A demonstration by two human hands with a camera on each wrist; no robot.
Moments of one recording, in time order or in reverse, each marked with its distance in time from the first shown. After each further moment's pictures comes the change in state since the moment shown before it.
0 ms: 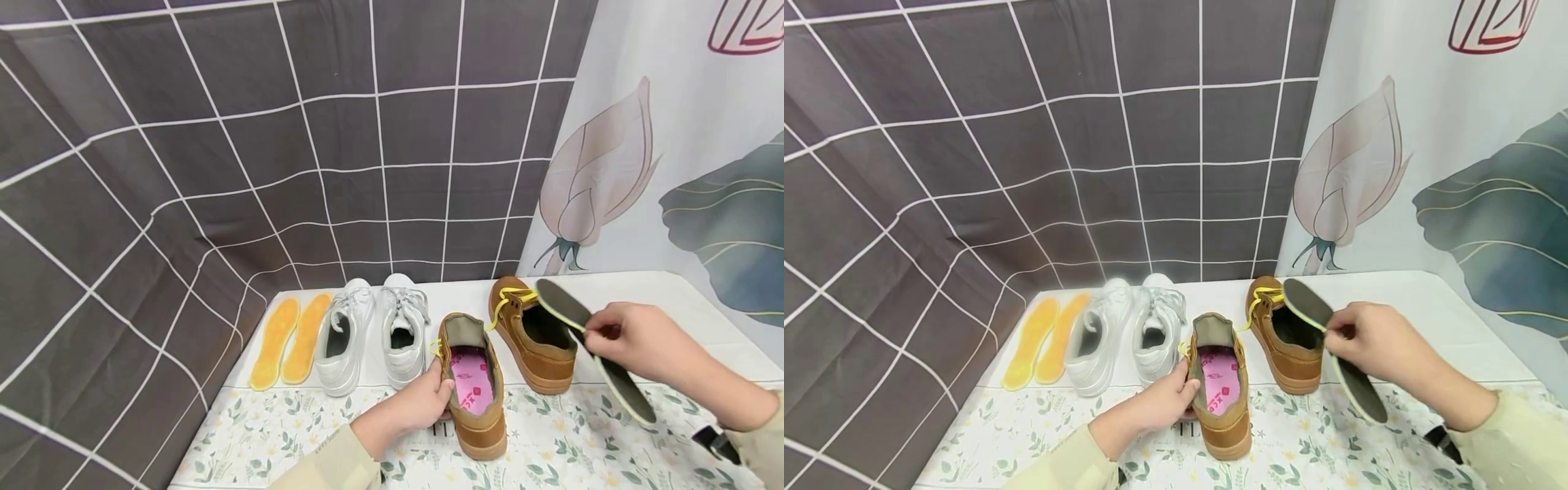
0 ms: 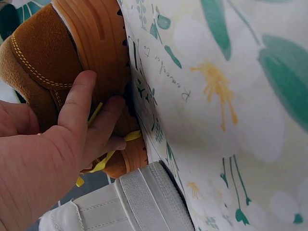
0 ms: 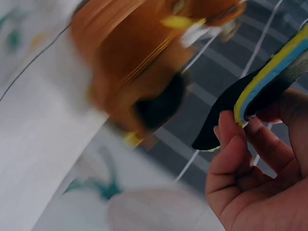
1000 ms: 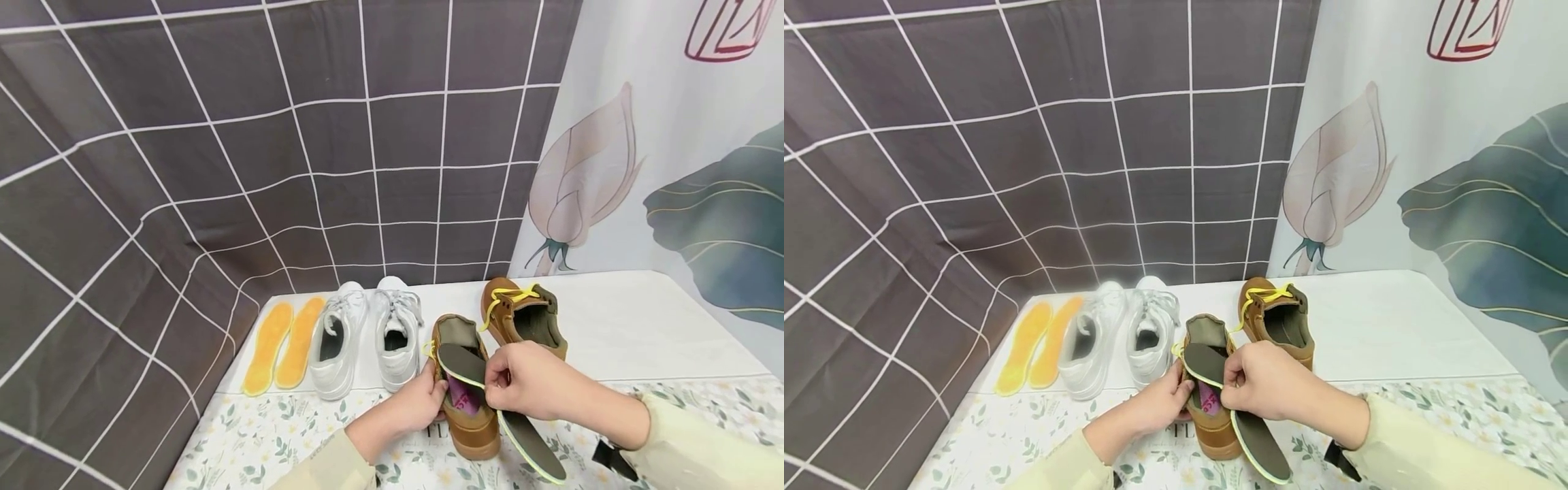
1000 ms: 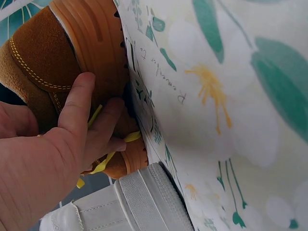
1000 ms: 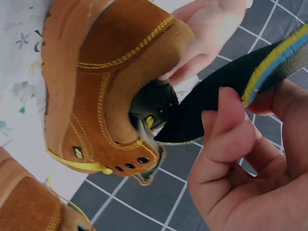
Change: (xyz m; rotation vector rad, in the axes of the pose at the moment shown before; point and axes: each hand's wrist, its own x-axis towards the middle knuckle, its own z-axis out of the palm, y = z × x) left_hand -0.001 -0.002 0.001 -0.023 -0.021 0.035; right_hand 0.011 -0.119 0.038 0.301 -0.366 -0.095
